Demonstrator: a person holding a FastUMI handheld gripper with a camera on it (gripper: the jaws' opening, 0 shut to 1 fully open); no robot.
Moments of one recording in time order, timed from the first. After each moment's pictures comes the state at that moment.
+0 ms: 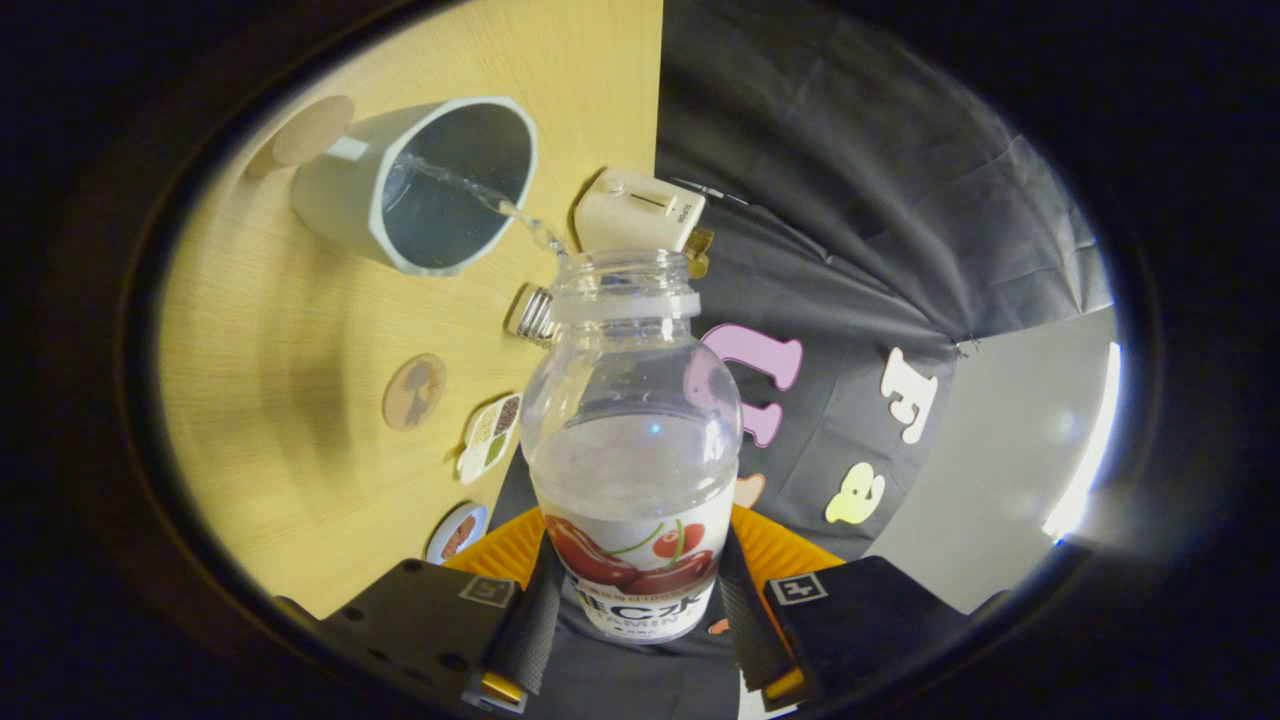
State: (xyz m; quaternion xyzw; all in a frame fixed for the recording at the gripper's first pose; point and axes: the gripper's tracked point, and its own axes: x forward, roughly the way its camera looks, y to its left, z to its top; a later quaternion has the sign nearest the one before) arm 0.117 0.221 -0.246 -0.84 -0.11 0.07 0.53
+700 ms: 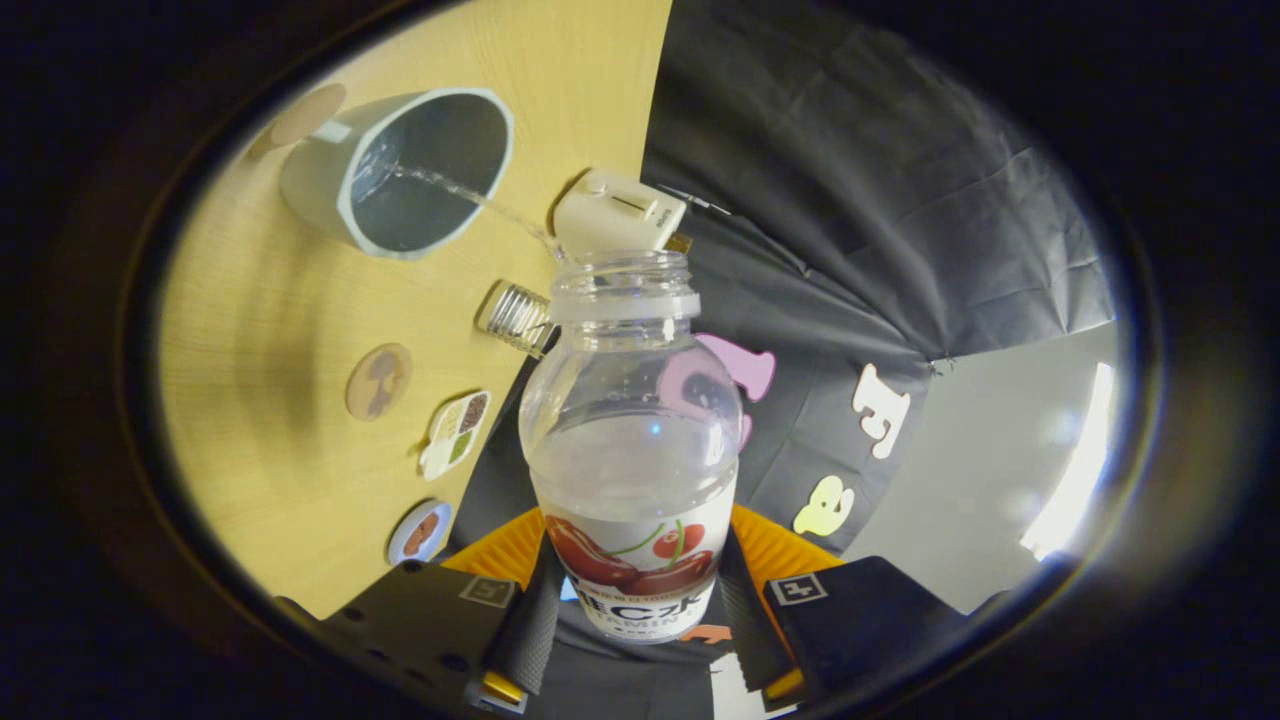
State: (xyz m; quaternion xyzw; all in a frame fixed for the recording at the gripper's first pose) arm 0.121 0.234 -0.221 -0.84 -0.15 0.06 0.51
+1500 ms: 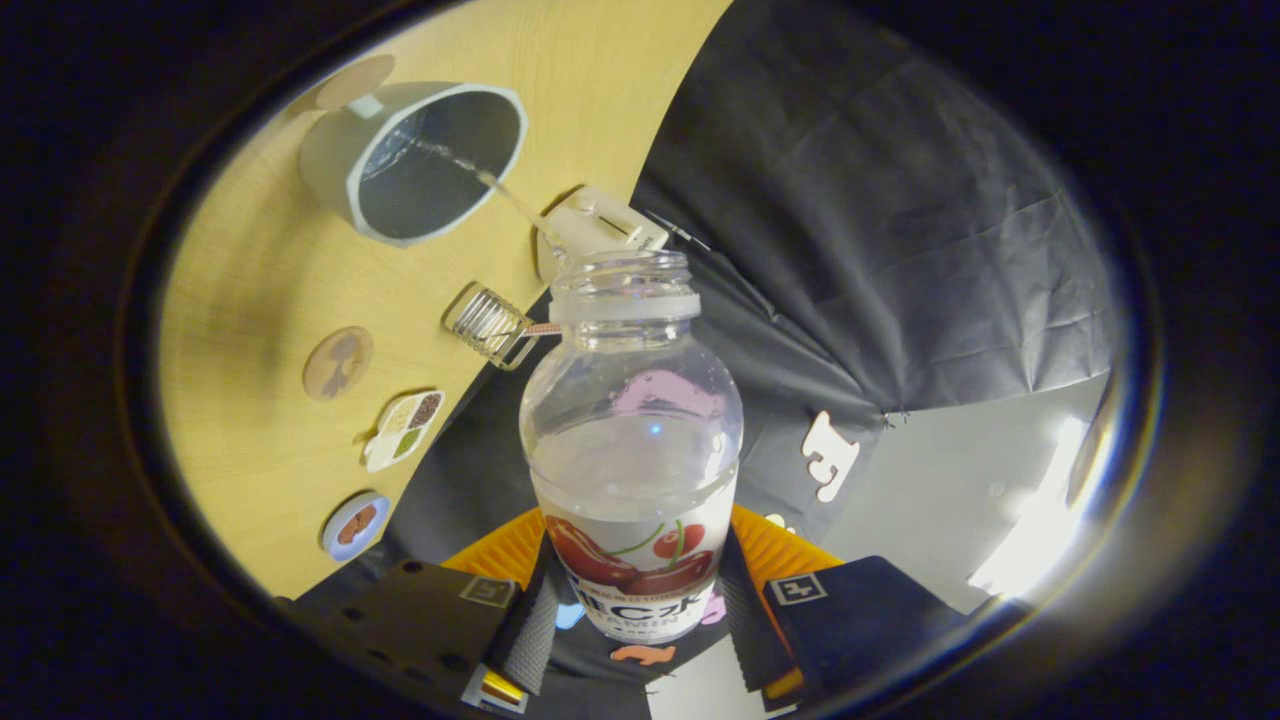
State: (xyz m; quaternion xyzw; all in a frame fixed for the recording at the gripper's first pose) arm 0.112 0.257 -0.210 -0.86 -0.23 0.06 0.44
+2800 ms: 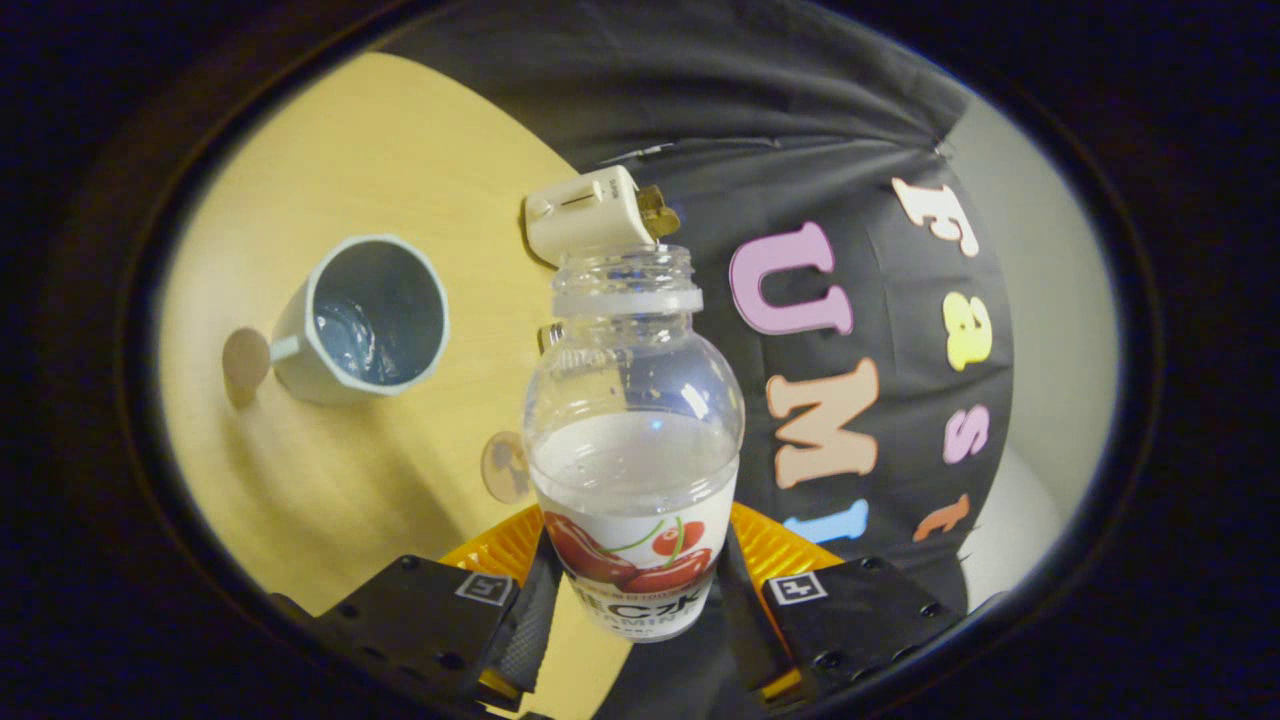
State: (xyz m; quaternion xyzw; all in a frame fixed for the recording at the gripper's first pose) arm 0.113 0.198 -0.286 -0.60 0.08 0.12 0.79
